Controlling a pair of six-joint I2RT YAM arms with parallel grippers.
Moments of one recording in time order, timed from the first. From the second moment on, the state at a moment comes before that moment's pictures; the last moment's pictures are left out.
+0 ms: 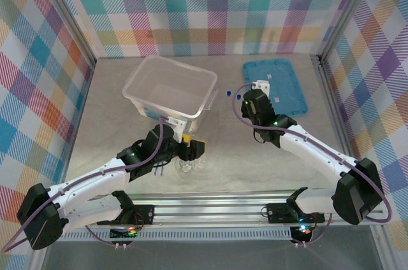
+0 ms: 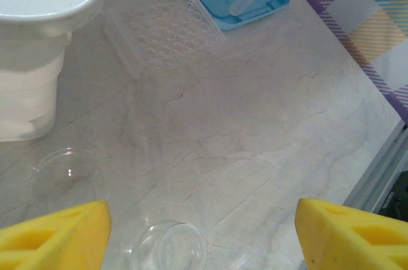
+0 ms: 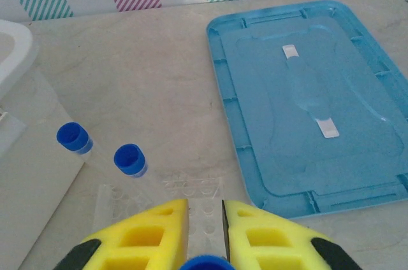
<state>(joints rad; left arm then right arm) -0.82 1.00 0.61 -0.14 0.07 -0.47 0.63 1.29 0.94 -0.27 0.52 0.41</state>
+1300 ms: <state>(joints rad) -0.80 0.98 0.58 -0.14 0.07 -0.50 0.64 1.44 0.94 -0.23 0.54 0.39</state>
